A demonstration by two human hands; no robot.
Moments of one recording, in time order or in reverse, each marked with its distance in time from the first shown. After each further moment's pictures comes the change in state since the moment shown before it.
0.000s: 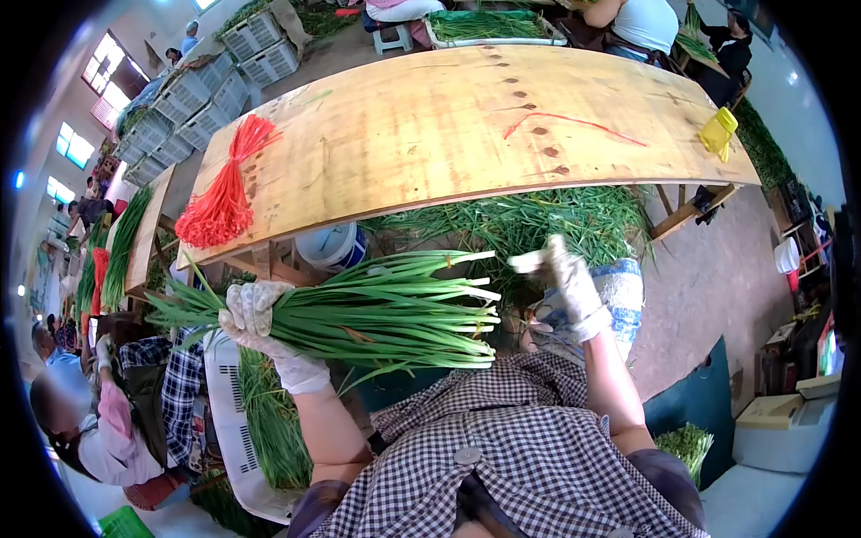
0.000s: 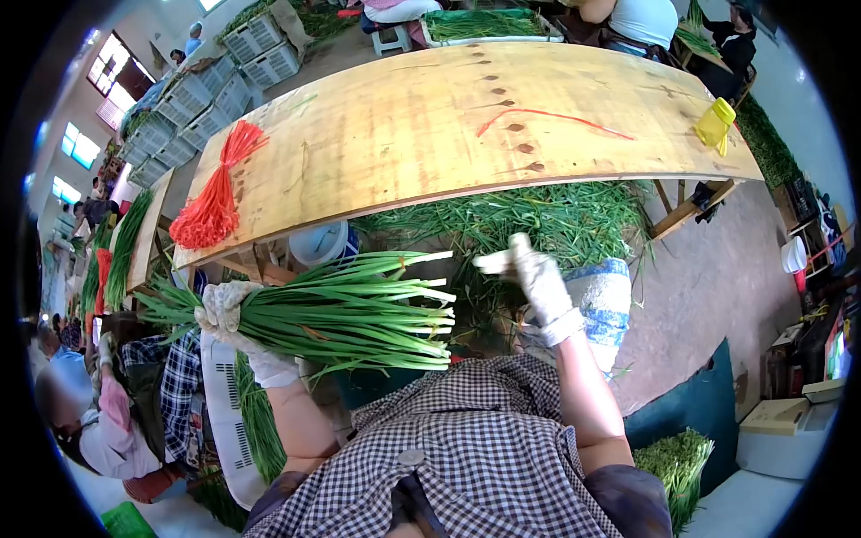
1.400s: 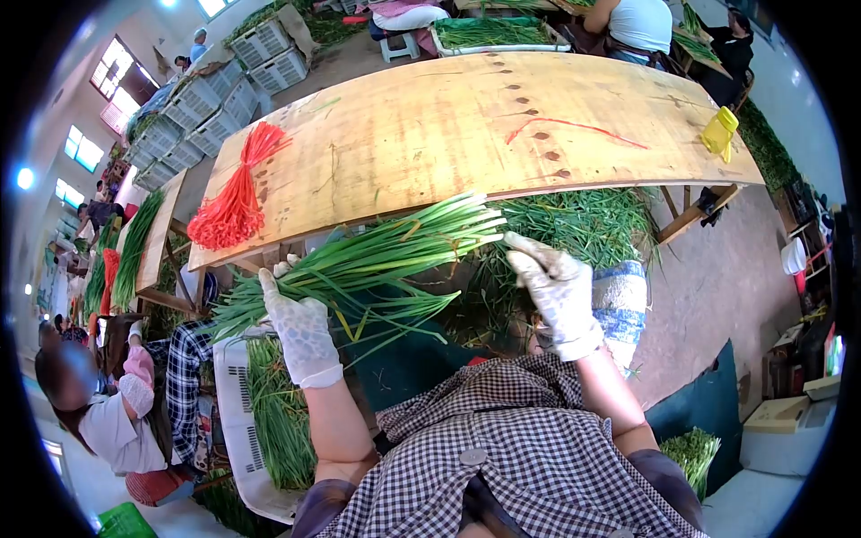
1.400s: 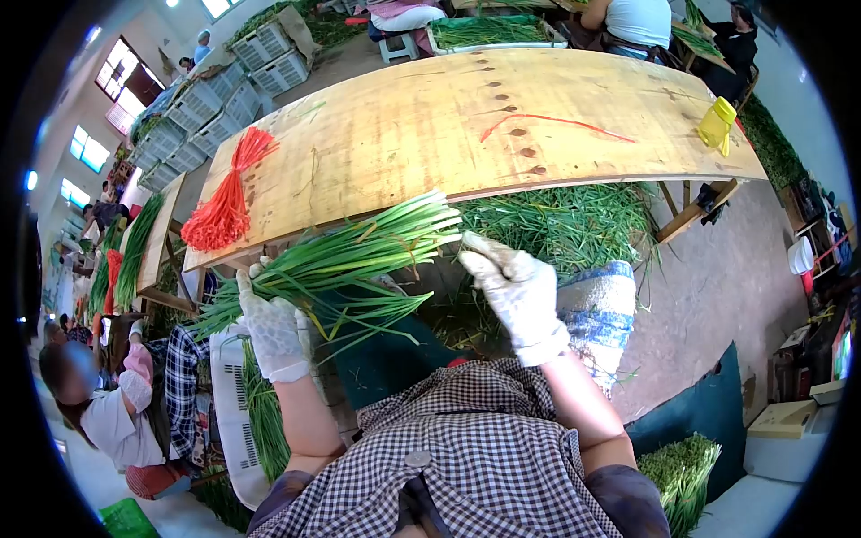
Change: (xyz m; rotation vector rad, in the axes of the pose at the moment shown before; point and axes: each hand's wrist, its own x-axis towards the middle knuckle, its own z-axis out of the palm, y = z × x) left_hand 0.008 0.000 -0.037 0.580 0.870 0.233; right_hand -0.029 -0.033 0.044 -0.210 0.225 -0.297
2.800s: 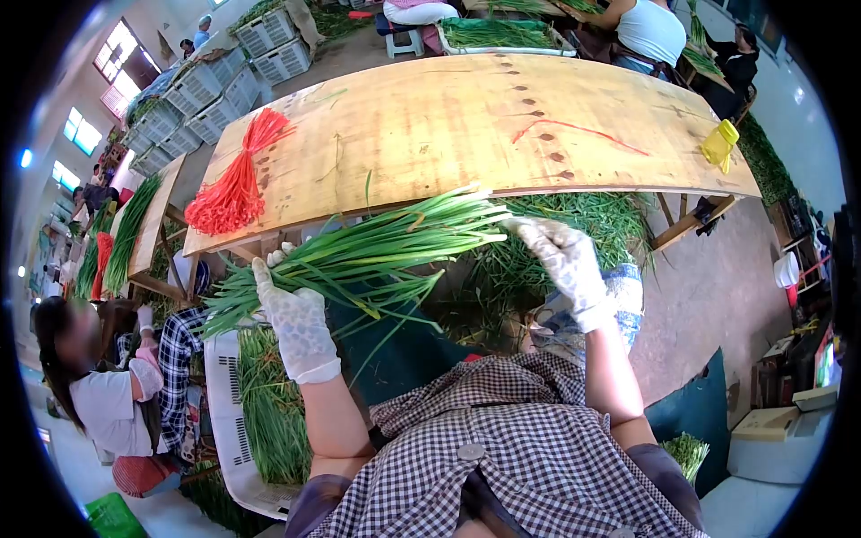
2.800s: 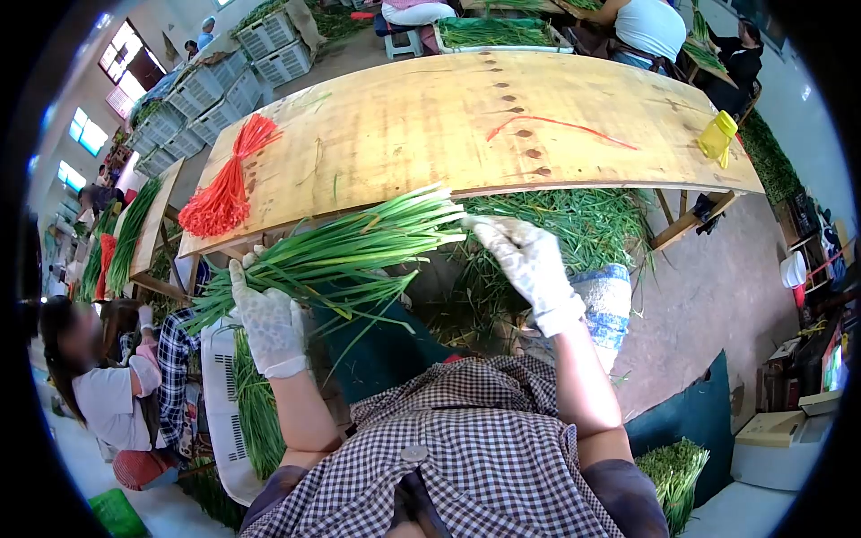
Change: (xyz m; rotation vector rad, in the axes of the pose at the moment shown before) left_hand -0.006 0.007 -0.004 -0.026 0.015 0.068; right_hand 0.030 -0.004 -0.013 0.027 -0.176 -0.149
